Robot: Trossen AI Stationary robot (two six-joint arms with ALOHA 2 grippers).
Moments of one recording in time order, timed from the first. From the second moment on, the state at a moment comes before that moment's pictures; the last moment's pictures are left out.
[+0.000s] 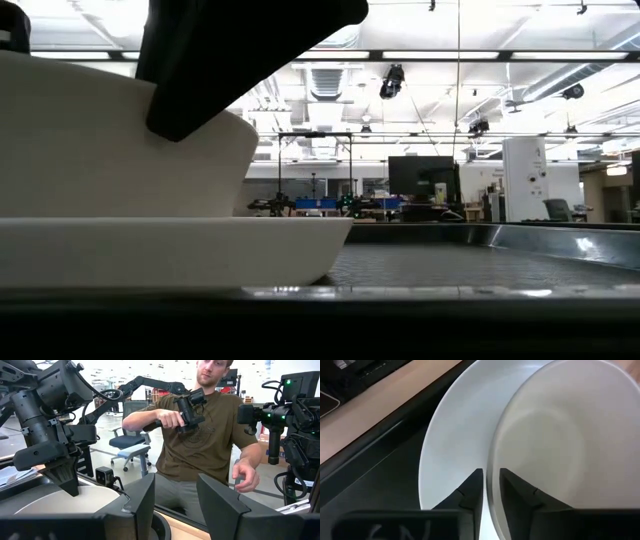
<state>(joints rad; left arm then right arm) -0.81 0.05 0.01 0.04 0.18 0.00 0.51 2.50 2.35 -0.99 0.16 -0.45</state>
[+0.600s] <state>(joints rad) -0.81 0.05 0.01 0.04 0.18 0.00 0.49 2.50 2.35 -0.99 0.26 -0.40</state>
